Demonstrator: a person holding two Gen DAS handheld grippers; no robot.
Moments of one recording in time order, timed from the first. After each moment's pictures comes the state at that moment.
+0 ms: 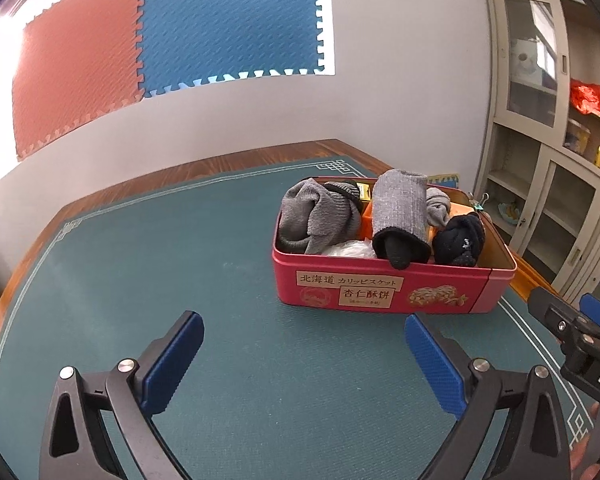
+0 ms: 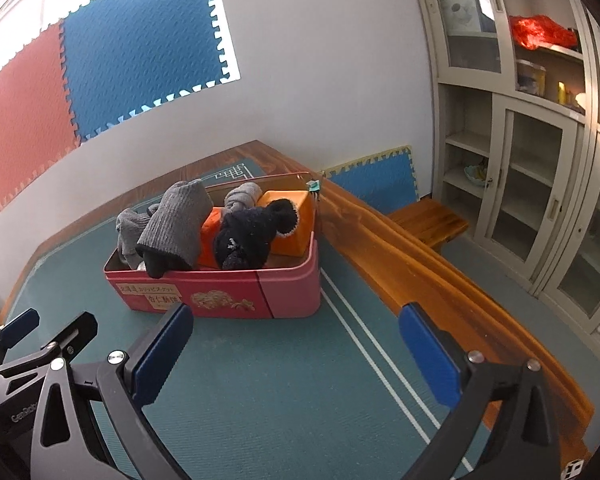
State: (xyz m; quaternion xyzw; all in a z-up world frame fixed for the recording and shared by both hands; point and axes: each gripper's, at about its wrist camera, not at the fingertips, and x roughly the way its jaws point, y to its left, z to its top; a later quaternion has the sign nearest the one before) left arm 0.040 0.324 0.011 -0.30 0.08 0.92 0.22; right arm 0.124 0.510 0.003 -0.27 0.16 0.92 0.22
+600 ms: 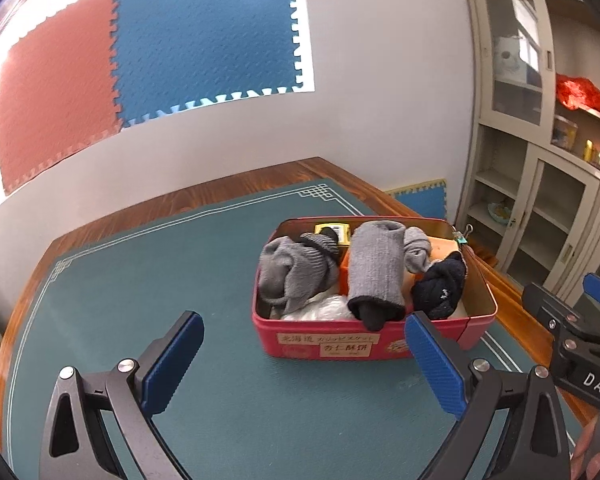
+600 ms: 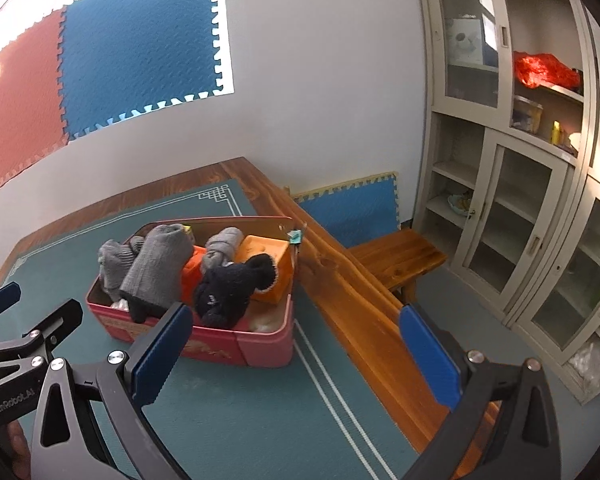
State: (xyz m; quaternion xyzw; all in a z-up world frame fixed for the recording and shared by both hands) left arm 0.026 0.357 0.050 -0.28 0.11 0.92 0.24; right arm 0.106 0.530 0.038 -0.28 0.11 0.92 0.26
